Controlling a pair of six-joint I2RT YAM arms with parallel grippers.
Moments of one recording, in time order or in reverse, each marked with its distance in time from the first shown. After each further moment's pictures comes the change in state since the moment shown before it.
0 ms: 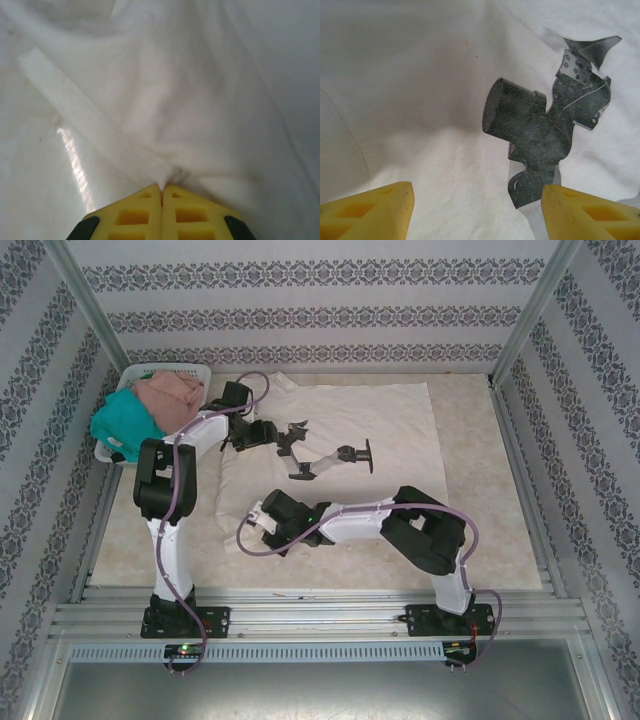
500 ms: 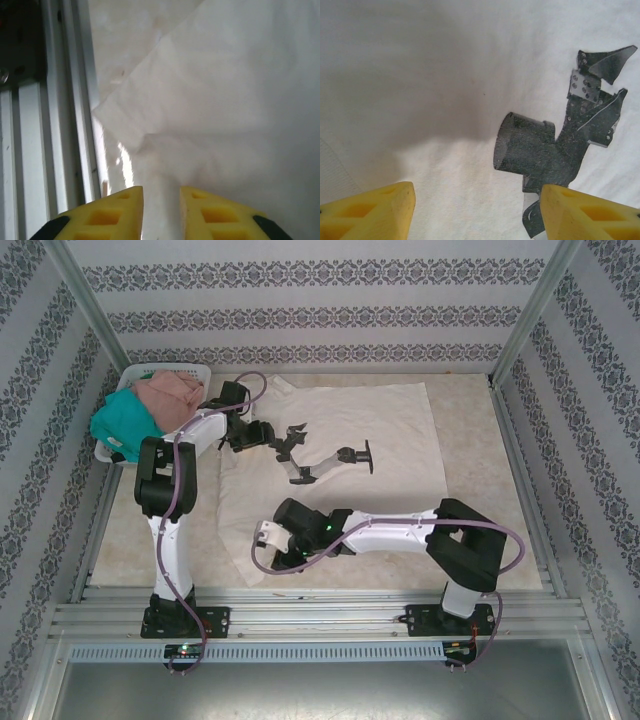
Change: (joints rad) left arm 0.019 0.021 0.024 -0.042 0.004 0.019; right arm 0.054 -0.243 -0.117 -0.178 -0.186 -0.046
